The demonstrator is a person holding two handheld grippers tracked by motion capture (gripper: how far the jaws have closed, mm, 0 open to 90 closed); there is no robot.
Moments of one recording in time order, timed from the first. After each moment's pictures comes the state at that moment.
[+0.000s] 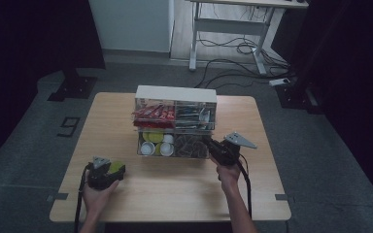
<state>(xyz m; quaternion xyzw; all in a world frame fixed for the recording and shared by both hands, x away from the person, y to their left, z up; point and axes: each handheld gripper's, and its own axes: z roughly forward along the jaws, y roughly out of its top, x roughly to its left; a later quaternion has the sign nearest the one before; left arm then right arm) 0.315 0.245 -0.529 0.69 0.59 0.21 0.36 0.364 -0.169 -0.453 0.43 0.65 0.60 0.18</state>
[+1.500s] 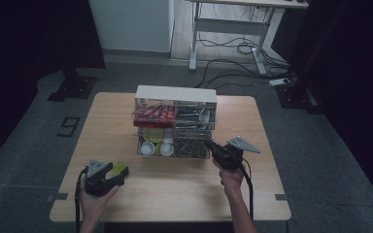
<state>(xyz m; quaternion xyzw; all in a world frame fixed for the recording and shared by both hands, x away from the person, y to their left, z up) 0.281 0.235 -0.494 0.69 0.54 0.22 0.43 0.352 -0.177 -0.458 0.45 0.65 0.59 0.18</state>
